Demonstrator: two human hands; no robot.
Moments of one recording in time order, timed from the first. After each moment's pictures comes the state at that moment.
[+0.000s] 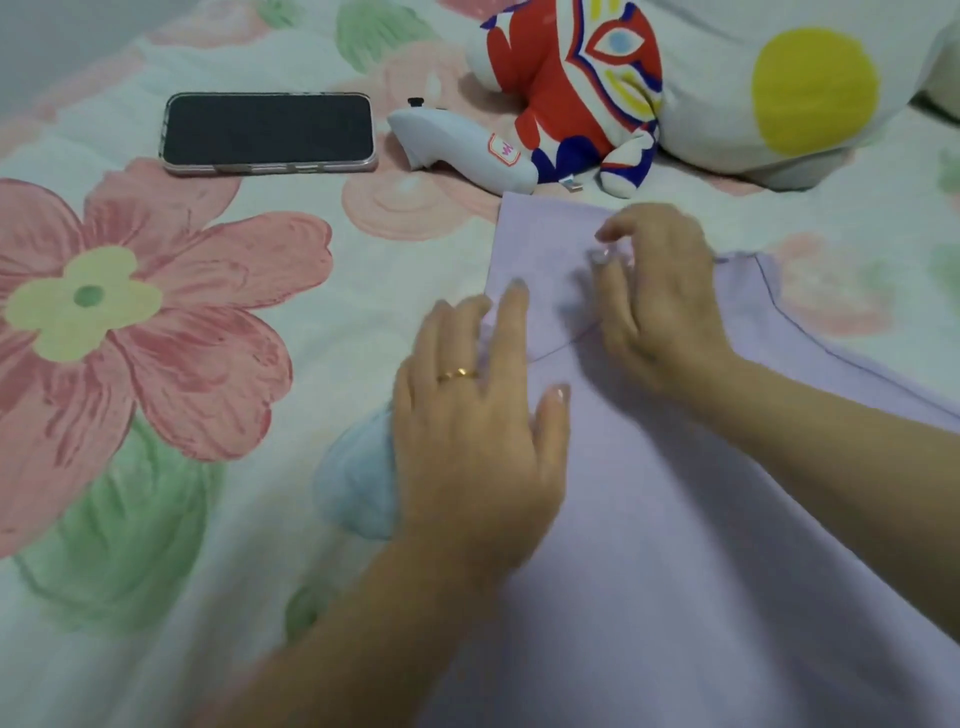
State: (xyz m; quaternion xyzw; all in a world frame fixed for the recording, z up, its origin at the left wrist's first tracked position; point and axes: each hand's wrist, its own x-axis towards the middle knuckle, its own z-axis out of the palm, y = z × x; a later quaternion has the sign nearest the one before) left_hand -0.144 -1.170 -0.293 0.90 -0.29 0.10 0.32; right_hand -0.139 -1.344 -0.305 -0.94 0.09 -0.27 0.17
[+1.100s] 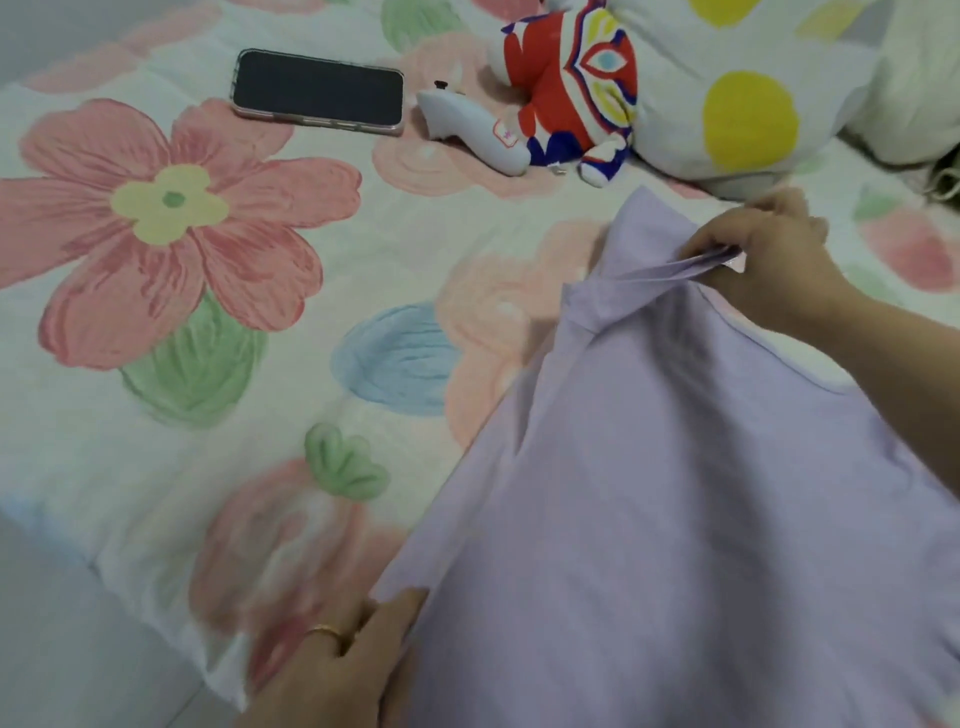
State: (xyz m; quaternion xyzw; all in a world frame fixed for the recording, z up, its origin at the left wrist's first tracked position) left_hand -0.289 -1.057 -0.237 0.90 -0.23 -0.27 0.24; right_hand -0.209 -1.414 -0.212 -0.98 0.13 -0.05 0.11
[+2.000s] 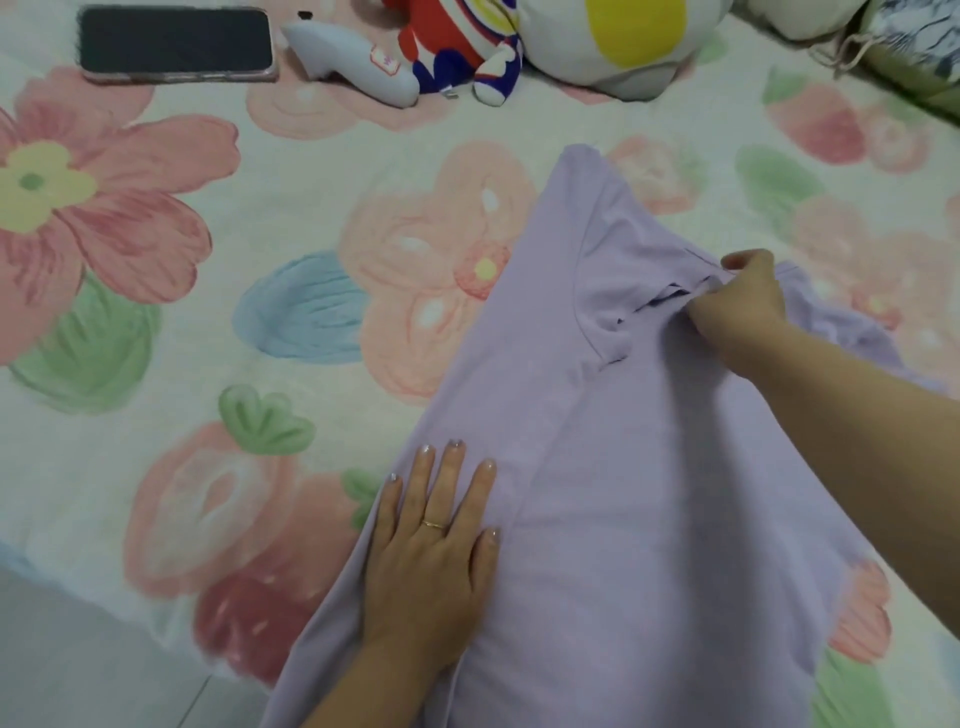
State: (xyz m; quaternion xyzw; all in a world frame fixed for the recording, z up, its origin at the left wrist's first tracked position) left_hand -0.343 -1.107 -0.323 0.91 -0.38 -0.05 0.14; right_hand -0.313 -1.421 -0.266 -0.76 0.58 -0.05 0.30
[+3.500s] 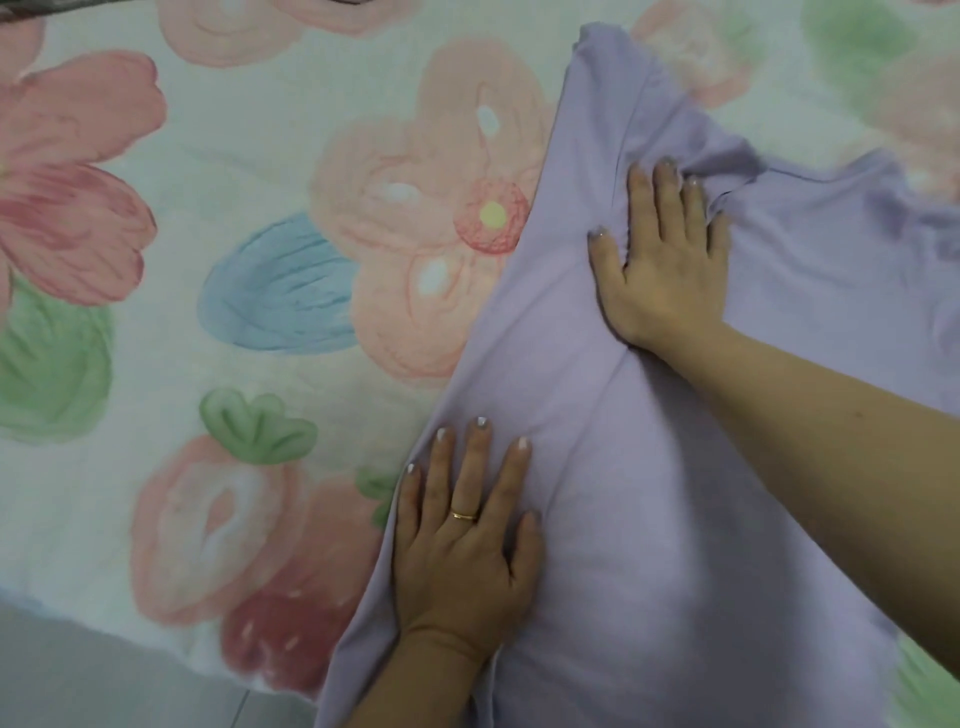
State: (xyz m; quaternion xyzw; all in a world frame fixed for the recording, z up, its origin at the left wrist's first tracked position) left_hand -0.340 -1.111 -0.339 0.91 -0.37 -0.01 0.16; right_hand -0.295 -1.364 -0.336 -0.92 0.38 0.01 0.08
